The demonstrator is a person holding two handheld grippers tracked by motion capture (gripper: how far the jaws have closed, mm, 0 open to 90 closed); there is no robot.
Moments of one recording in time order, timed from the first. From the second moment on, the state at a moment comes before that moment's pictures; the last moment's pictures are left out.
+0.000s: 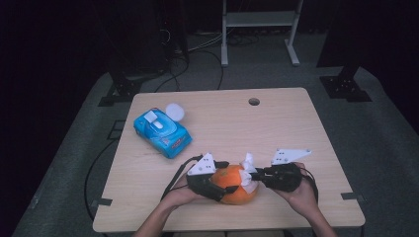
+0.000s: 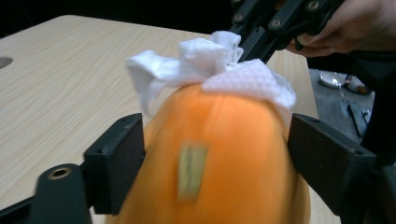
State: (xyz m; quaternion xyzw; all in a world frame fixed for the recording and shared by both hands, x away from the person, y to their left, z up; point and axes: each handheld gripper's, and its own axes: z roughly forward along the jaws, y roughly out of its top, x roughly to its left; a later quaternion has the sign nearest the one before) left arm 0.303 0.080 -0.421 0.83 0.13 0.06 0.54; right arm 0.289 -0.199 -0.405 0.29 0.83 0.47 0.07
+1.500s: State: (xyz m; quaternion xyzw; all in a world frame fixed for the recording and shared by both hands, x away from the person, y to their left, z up) left arm 0.311 0.078 -0.441 0.82 0.15 0.03 0.55; right arm 0.293 -0.212 -0.402 0.28 0.83 0.47 0.06
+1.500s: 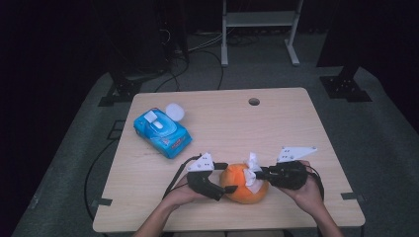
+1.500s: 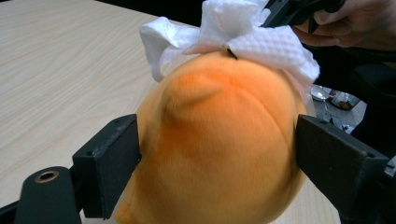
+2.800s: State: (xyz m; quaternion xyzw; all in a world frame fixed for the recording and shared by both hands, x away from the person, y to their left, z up) left arm 0.321 0.061 -0.444 0.82 0.15 0.00 0.56; right arm 0.270 -0.240 -0.398 0.29 0.83 0.48 0.05
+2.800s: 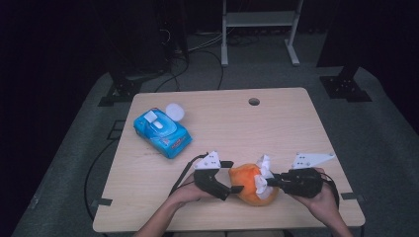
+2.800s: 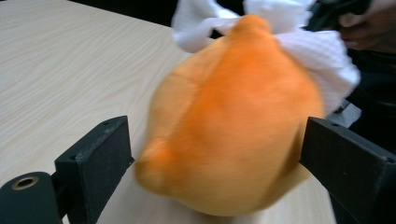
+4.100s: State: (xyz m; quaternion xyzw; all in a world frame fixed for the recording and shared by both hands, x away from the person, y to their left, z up) left arm 0.315 0.078 -0.436 0.82 0.14 0.07 0.56; right arm 0.302 -0.234 -0.415 0.35 0.79 0.50 0.02
